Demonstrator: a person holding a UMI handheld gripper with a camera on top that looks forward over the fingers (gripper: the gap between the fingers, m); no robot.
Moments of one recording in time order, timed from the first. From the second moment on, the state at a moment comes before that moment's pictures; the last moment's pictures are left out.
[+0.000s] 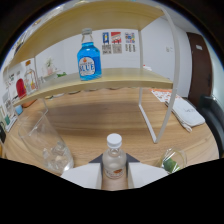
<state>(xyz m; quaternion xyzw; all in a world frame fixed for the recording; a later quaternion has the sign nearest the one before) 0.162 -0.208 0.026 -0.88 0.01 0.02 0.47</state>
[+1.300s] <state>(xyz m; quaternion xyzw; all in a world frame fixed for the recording) -0.035 -0.323 0.221 -0.84 0.00 -0.01 0.54</state>
